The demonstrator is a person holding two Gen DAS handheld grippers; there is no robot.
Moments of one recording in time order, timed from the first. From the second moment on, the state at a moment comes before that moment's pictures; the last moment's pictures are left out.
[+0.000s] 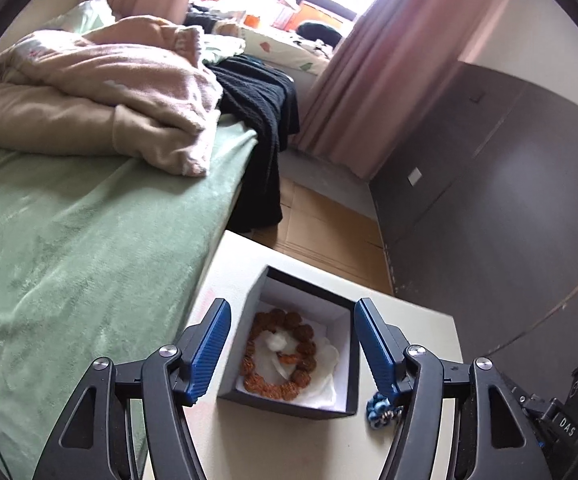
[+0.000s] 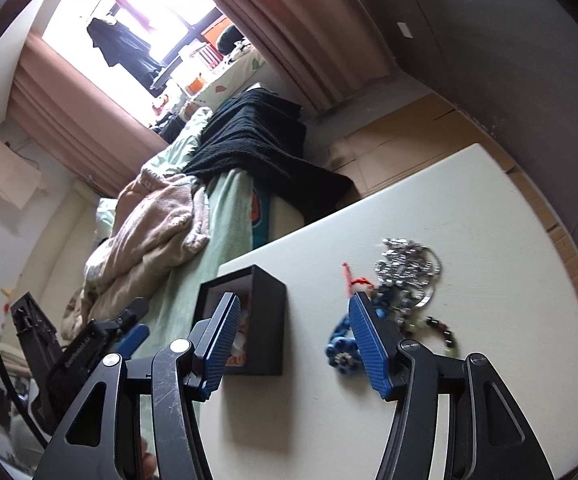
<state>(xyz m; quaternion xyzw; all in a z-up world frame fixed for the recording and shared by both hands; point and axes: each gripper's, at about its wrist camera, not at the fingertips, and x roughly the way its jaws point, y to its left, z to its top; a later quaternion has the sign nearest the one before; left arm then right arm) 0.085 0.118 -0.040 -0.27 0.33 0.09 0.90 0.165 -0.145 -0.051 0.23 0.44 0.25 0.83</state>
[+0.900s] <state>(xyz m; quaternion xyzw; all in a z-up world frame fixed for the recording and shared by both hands) 0.140 -0.021 -0.054 -0.16 0.43 -0.04 0.89 0.165 -0.248 -0.099 0.29 0.53 0.12 0.79</state>
